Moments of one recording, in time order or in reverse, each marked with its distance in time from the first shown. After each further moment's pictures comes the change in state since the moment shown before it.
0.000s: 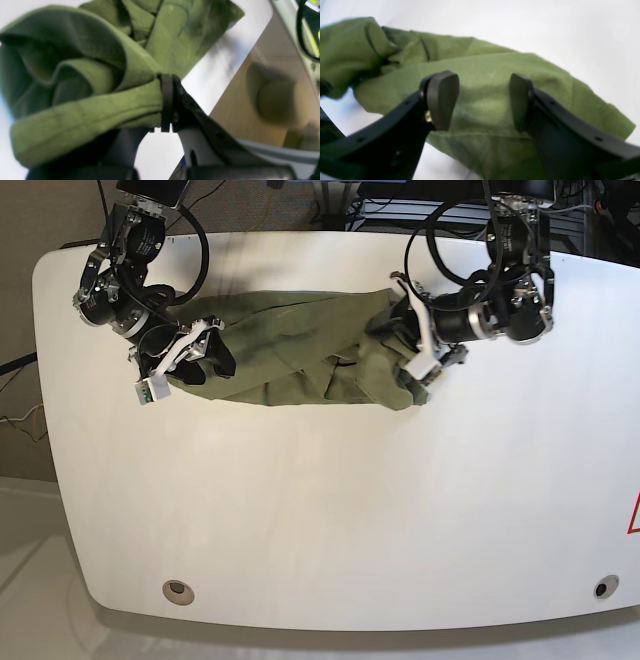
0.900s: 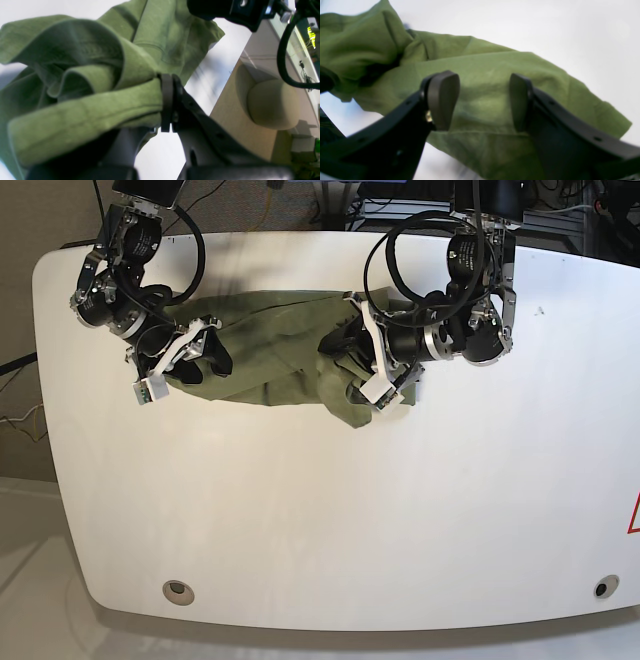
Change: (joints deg) left arm -5.4 5.9 5.6 -3.5 3.0 5.0 -1.6; right arm -0.1 1.5 -0.3 -0.3 0.0 0.1 0.0
